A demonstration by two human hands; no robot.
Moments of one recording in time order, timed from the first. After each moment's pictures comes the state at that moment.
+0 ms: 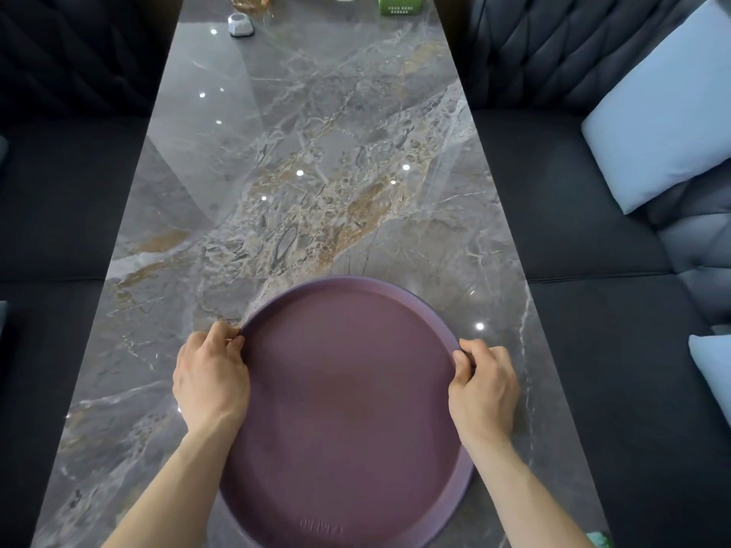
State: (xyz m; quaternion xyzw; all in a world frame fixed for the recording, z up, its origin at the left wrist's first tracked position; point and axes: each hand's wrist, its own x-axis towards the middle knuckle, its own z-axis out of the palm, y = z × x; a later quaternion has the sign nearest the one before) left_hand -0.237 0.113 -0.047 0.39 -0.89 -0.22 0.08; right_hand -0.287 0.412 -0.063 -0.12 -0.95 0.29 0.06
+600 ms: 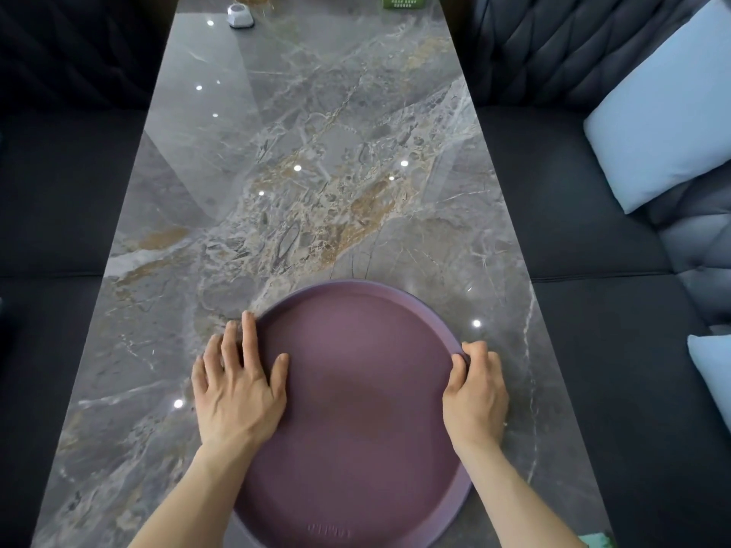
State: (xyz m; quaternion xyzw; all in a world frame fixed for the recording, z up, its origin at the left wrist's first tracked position) left_hand -0.219 0.129 -0.073 0.27 -0.95 -0.11 -0.06; right_hand -0.279 0.401 -0.079 -0.12 -0.96 0.26 0.05
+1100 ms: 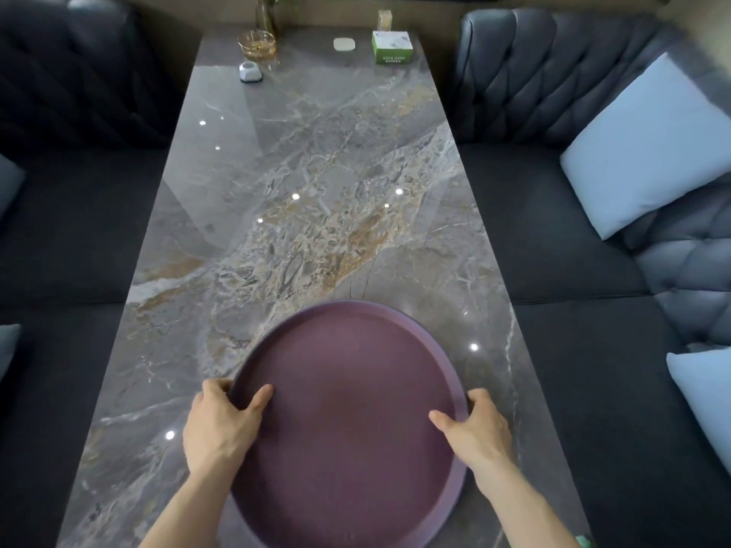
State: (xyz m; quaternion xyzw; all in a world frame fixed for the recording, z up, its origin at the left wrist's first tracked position) left_hand -0.204 0.108 -0.043 0.46 -0.84 -0.28 -0.08; right_hand -0.263 0.421 -0.030 -0.26 -0.88 0.31 -0.25
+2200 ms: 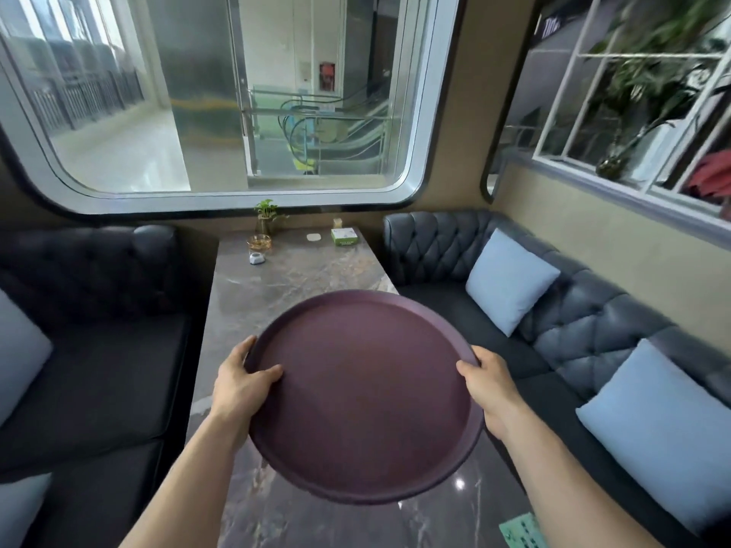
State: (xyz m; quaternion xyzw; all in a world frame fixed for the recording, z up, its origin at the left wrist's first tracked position) left_hand -0.162 0.059 0.230 0.24 -0.73 -0.64 0.07; right_hand -0.183 0.396 0.247 -0.17 -0.81 0.56 -0.01
